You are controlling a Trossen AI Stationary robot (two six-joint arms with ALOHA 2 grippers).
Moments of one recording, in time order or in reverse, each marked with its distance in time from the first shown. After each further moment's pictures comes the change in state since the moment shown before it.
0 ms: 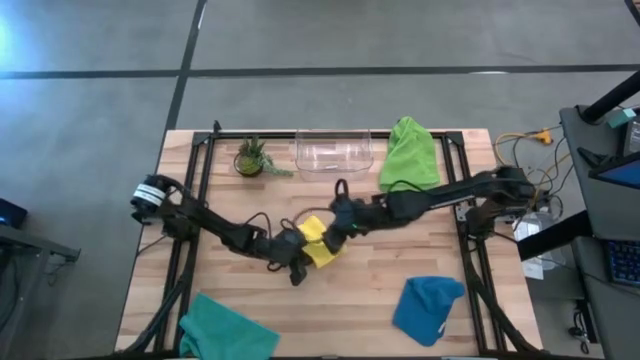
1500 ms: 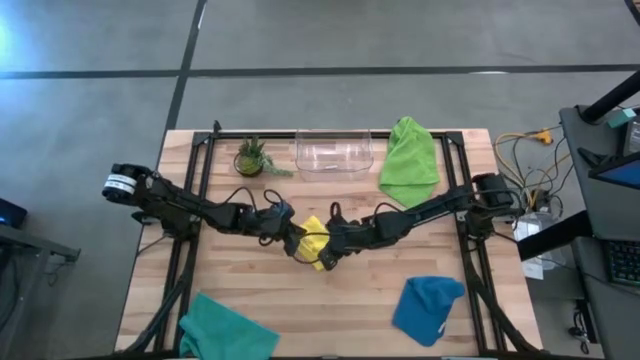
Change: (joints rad) left arm 0.177 -0.253 -0.100 -0.119 -0.015 -0.003; right arm 0.043 0.193 -0.135 0.292 -0.046 0.138
